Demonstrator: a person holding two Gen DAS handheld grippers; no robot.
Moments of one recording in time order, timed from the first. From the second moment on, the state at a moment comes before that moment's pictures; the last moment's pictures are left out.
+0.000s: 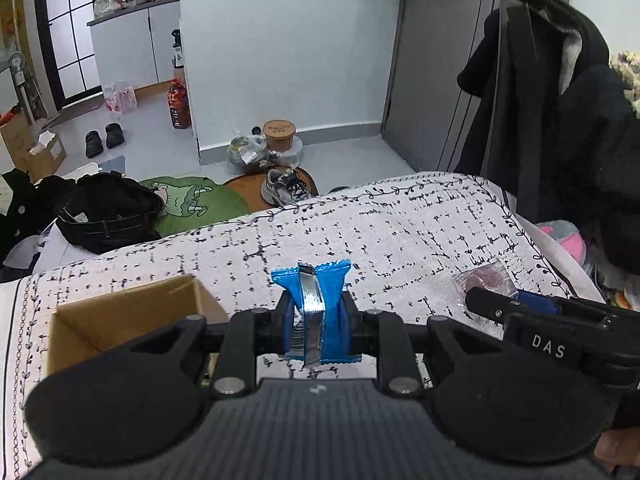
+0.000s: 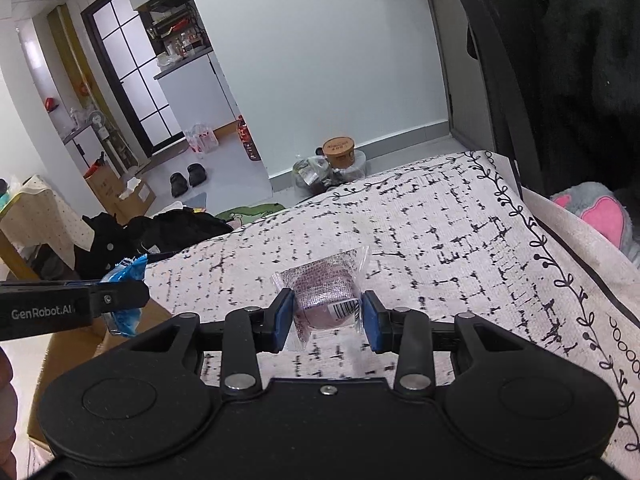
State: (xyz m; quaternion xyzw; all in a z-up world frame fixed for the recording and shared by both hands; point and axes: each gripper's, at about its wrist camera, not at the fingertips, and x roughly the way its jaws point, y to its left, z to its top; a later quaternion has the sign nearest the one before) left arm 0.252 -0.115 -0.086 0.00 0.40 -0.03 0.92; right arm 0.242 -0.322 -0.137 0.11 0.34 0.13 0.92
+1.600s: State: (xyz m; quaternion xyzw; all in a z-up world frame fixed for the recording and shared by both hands) left arm 0.191 0.062 -0.078 -0.13 0.38 0.05 0.92; right arm 0.207 -0.168 -0.097 0.05 0.31 0.20 0.93
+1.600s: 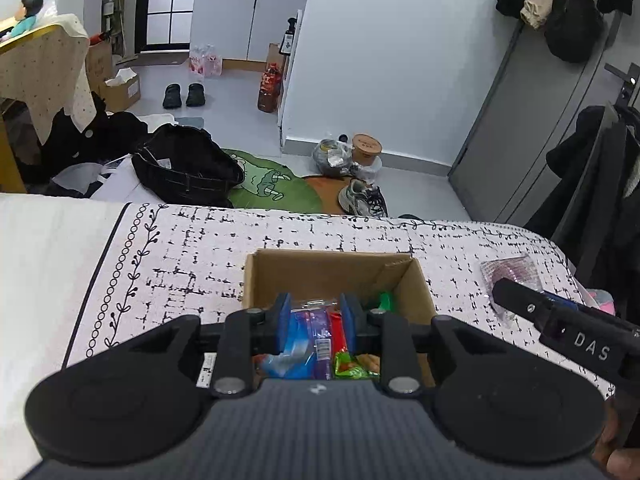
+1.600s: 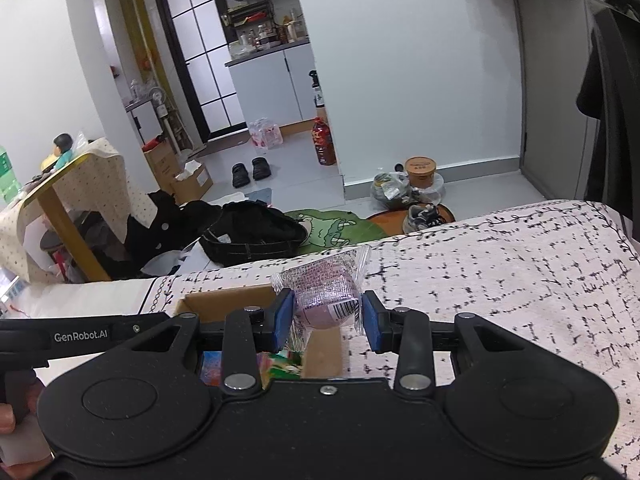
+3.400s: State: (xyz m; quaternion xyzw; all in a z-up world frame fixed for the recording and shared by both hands) left arm 0.186 0.040 -0.036 -0.10 0.36 -0.01 0.93; right arm 0.181 -0.220 -0.041 0.02 0.37 0.18 0.91
